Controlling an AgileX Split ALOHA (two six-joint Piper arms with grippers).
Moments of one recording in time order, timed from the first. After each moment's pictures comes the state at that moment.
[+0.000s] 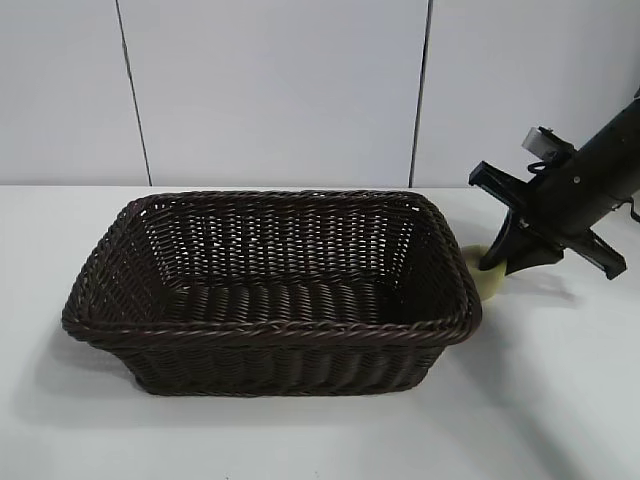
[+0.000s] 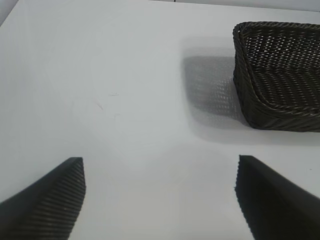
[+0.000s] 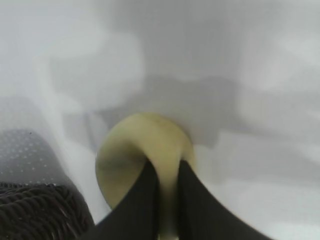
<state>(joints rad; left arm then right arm) -0.02 -0.01 -0.49 -0.04 1.13 0.02 -0.04 2.09 -1.28 0.75 0.67 -0.32</state>
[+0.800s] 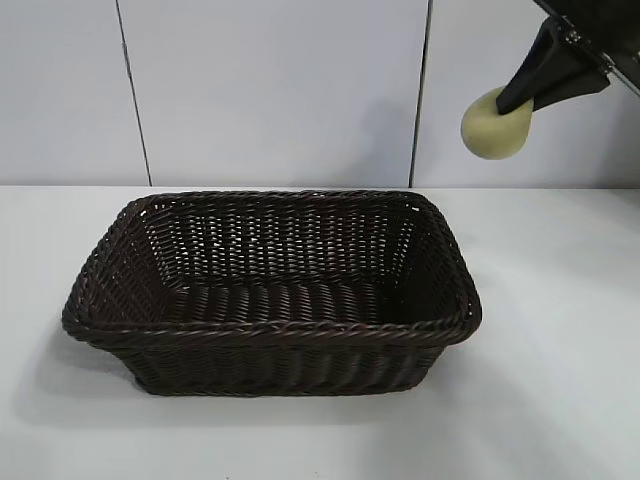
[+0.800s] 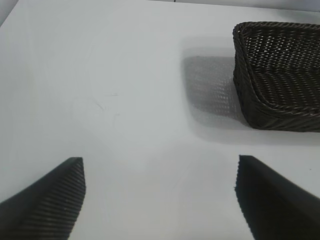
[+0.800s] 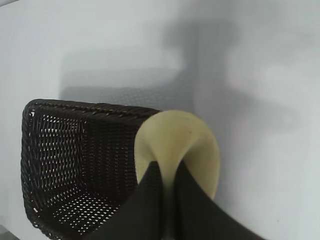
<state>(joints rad) -0.02 -0.01 -0.49 -0.04 1.13 0.02 -0.01 1.74 -1.40 0.68 0.98 -0.33</state>
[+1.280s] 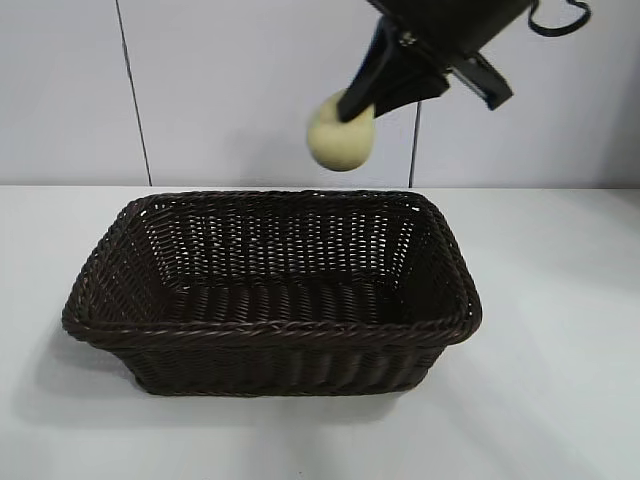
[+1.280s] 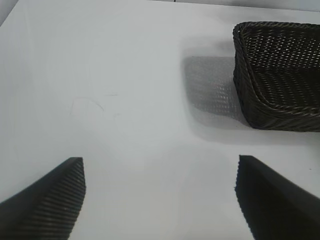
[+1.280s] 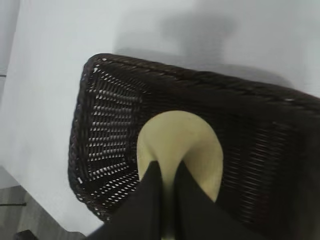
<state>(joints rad) -0.02 -0.01 -0.49 -0.04 1.13 0.02 0.39 1.74 -1.40 0.69 0.79 -0.25</state>
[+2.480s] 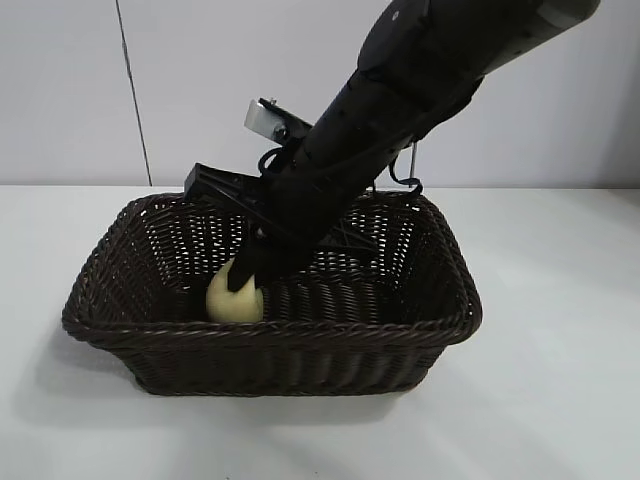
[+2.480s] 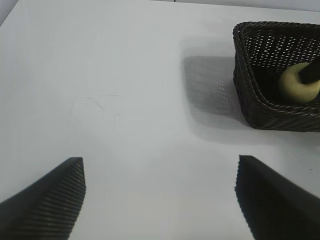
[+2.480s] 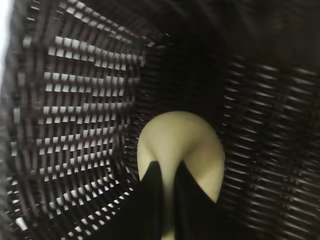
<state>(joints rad) -0.02 -0.01 -0.49 -0.04 1.13 0.02 0.57 2.07 -1.40 0.69 0.57 -0.18</state>
